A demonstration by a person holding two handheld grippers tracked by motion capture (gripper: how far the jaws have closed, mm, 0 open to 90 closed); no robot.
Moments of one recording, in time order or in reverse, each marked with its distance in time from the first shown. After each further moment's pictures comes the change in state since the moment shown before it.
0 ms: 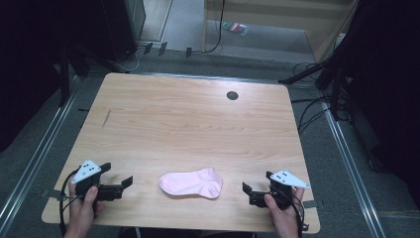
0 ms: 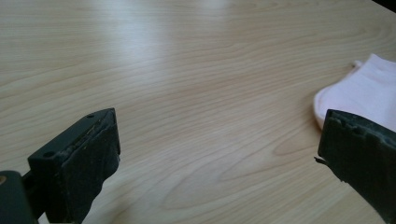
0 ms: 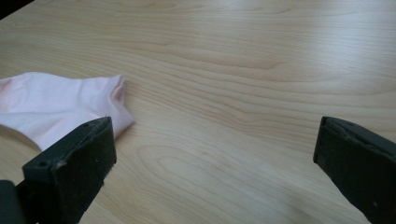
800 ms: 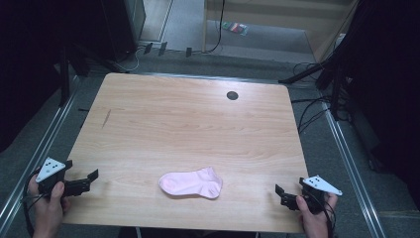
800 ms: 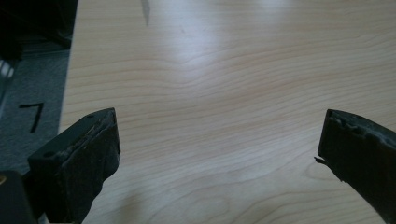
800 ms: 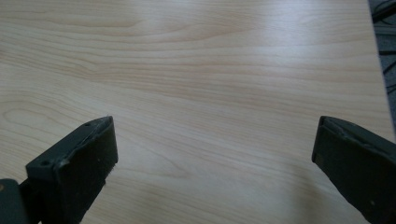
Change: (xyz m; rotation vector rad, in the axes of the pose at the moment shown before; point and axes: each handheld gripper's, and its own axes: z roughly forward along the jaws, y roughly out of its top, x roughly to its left) left arm 0.072 -0.012 -0.036 0.009 0.231 0.006; right arm -0.079 -0.026 -0.036 0.038 -0.189 0.036
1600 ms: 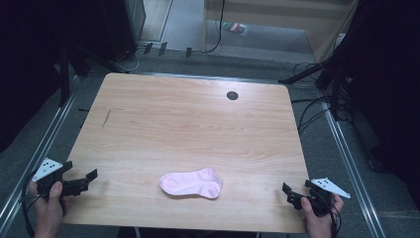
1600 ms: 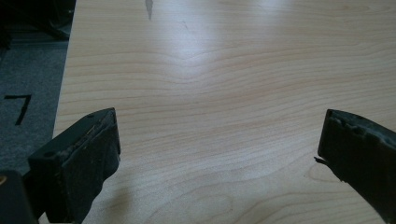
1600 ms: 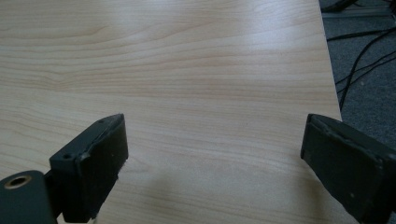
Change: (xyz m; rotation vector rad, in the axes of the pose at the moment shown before) left arm 0.004 -0.003 0.002 -0.016 -0.038 -0.063; right arm -0.014 -0.005 -0.005 -0.009 -0.061 0.107
